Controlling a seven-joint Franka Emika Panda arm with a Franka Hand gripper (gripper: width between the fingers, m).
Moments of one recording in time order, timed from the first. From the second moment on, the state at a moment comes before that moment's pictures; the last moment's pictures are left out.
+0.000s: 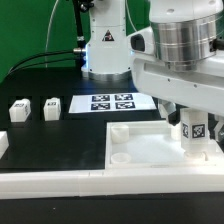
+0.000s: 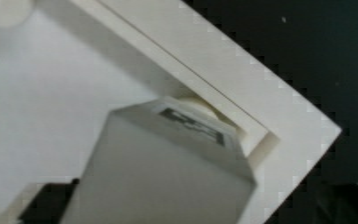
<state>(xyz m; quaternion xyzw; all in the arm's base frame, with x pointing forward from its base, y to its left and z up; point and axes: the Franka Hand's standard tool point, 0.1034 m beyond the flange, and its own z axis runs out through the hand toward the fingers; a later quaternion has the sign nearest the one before) 0.623 0.111 0.073 -0.93 0.35 0.05 0.06</state>
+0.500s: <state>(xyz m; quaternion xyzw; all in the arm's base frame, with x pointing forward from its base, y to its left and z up) 0.621 0.111 0.073 -0.99 0.09 0.03 0.07</state>
